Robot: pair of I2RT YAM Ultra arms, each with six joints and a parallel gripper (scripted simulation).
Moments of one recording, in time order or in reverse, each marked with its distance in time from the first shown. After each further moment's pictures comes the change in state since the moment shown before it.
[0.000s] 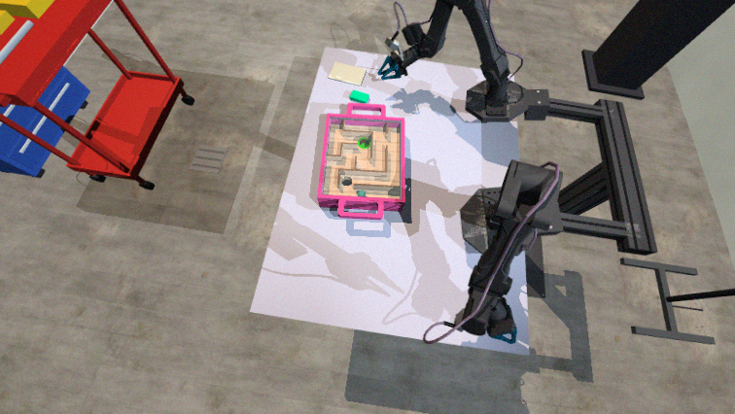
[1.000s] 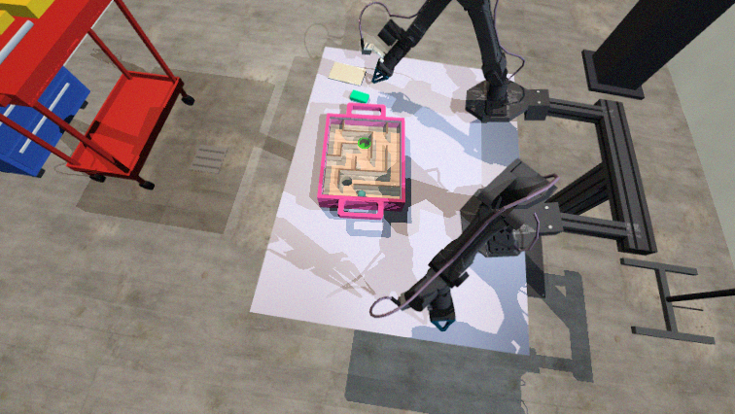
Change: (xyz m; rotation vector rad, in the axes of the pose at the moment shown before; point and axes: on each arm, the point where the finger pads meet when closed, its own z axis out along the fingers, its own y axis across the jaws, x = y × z) left arm -0.152 -0.015 -0.100 0.033 -0.447 -0.101; right arm 0.025 -0.034 0.026 0.468 0.537 0.392
